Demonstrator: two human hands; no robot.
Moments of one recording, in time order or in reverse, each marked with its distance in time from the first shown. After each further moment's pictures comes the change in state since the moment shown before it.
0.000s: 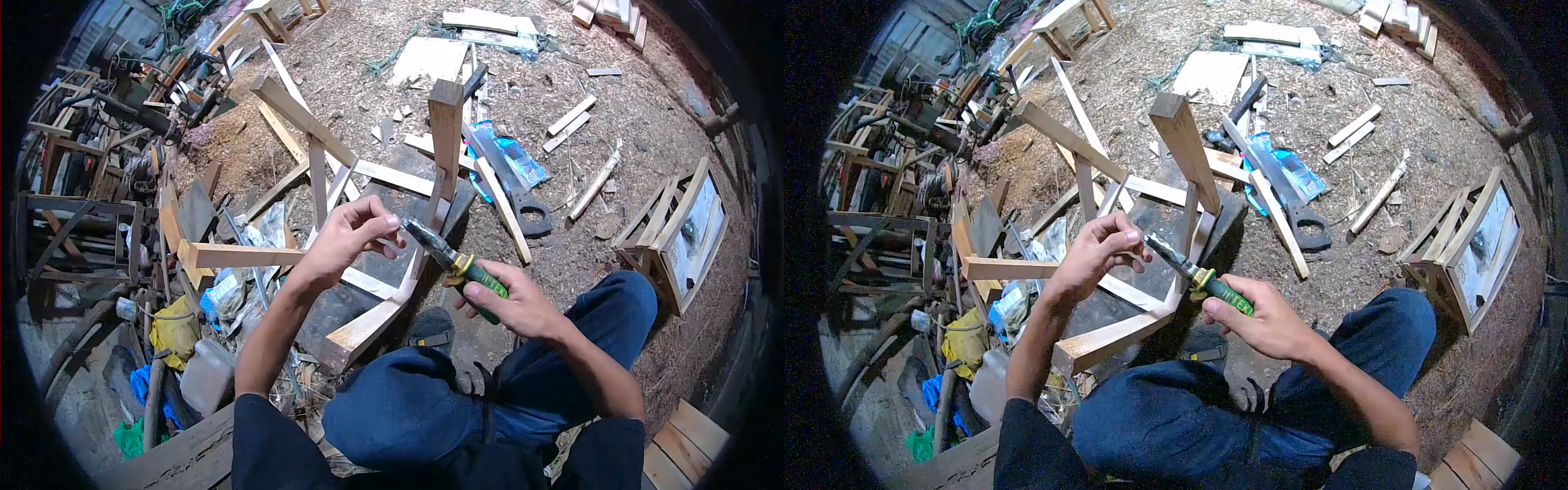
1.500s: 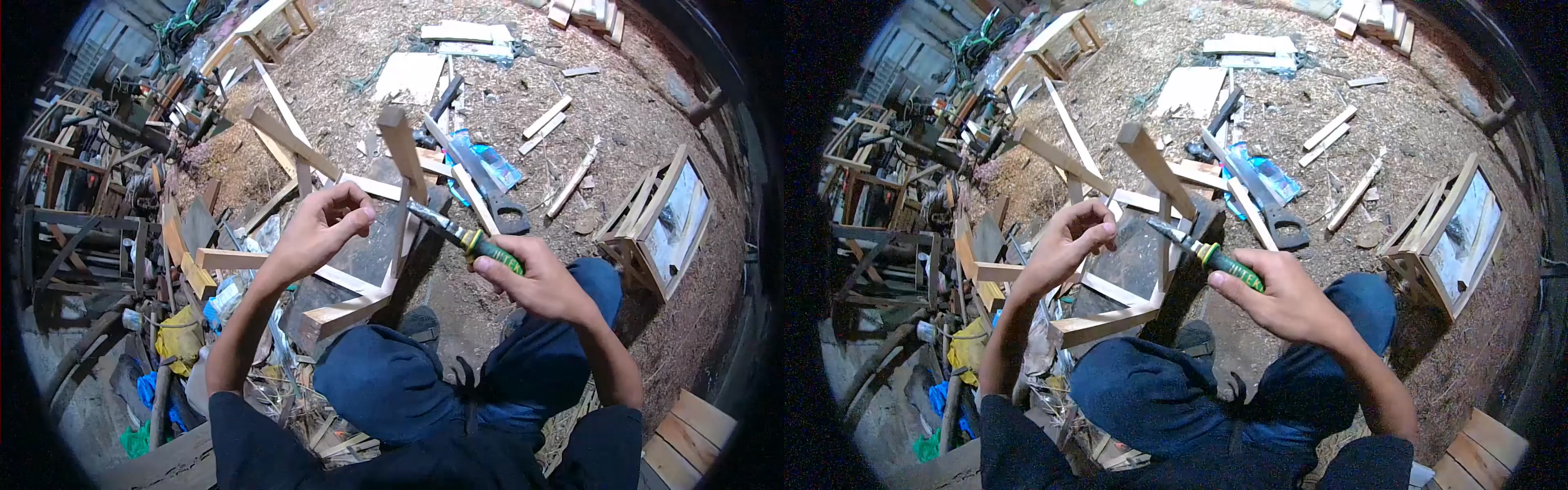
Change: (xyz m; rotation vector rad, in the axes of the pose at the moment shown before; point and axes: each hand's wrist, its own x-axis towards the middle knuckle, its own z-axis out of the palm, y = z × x) left_hand -0.020 0.080 0.048 0.454 0.042 0.121; right_hand -0.045 -0.075 -0.048 -0.426 0.100 -0.066
